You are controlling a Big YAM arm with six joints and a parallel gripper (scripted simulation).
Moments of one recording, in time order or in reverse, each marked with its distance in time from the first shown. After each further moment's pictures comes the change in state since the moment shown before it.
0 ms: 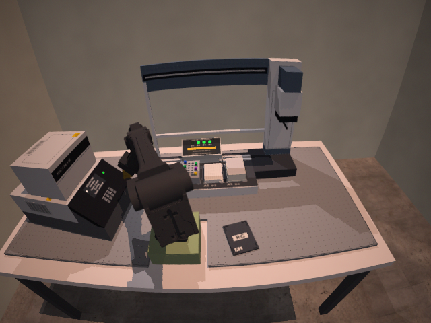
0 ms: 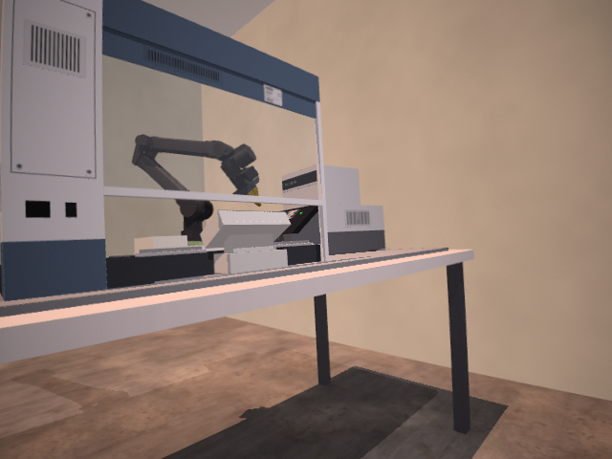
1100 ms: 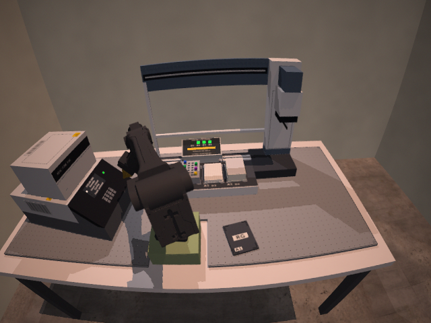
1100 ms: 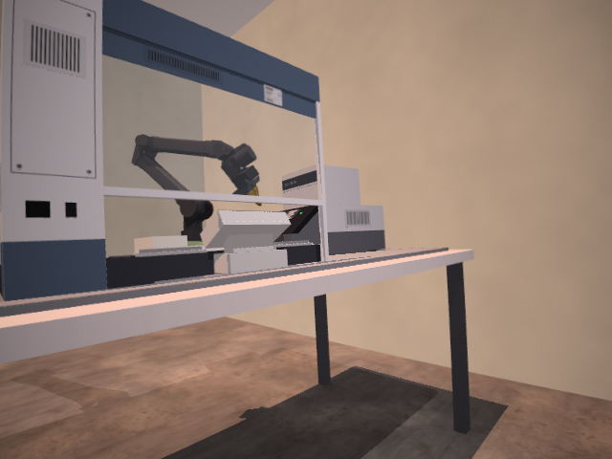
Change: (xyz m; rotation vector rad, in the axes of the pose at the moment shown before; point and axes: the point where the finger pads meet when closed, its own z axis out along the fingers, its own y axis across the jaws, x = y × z) arm 0.000 0.002 -0.001 -0.002 -0.001 -0.005
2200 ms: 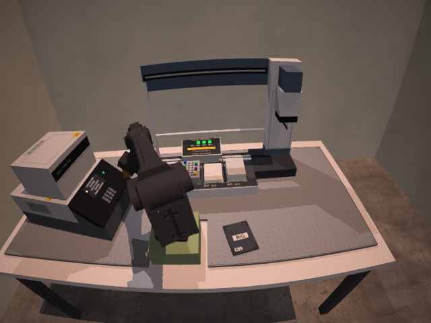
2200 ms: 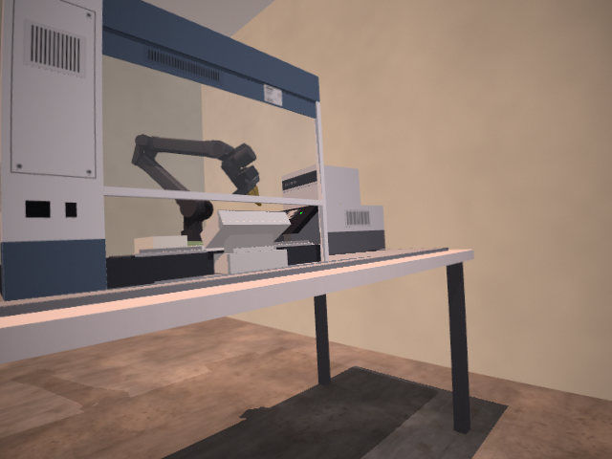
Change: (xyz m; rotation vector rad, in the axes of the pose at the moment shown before) arm 0.000 0.000 0.000 0.000 0.000 -0.001
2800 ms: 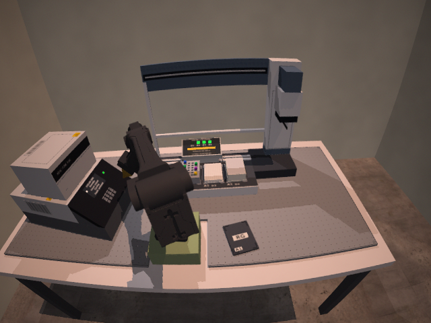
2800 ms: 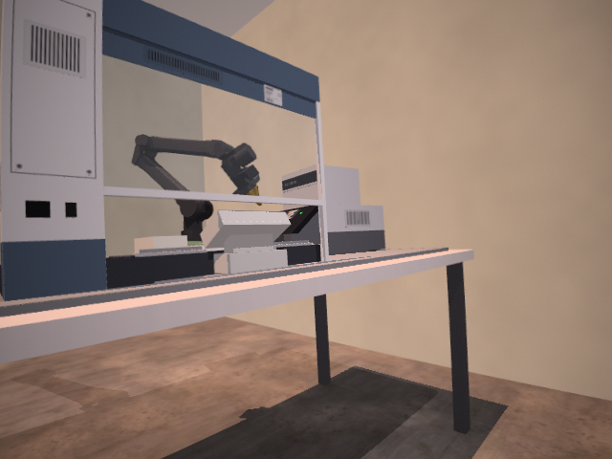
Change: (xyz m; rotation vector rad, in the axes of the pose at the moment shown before) arm -0.001 0.002 -0.001 -0.003 -0.002 -0.002
